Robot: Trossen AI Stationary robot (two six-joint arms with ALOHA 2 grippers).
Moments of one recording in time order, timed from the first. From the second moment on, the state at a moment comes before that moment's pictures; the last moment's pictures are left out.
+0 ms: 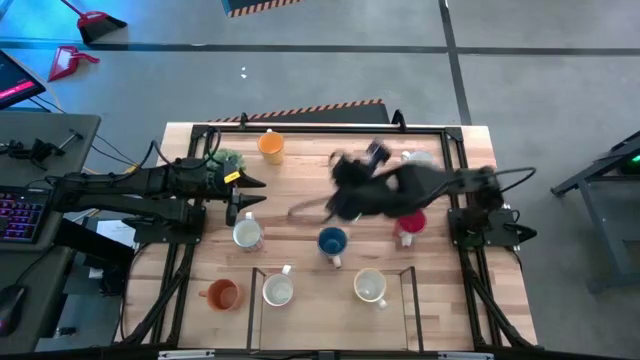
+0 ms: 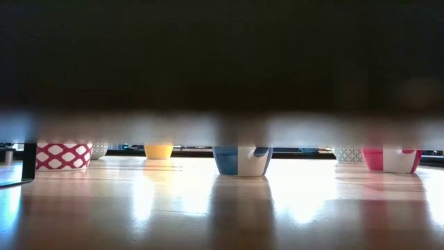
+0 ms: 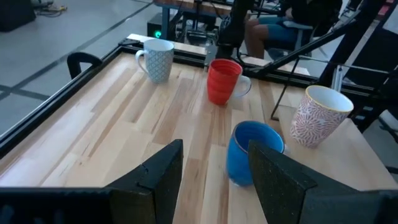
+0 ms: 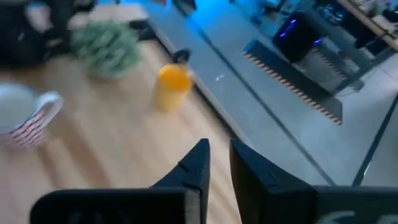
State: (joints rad) left arm 0.04 0.66 0.62 -0.27 -0.05 -0.16; right arm 0.23 1.87 2.31 -1.40 0.88 0.44
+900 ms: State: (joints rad) left arm 0.05 0.66 0.62 -0.22 -0.12 -0.25; right arm 0.23 1.01 1.06 -0.71 0.84 0.39
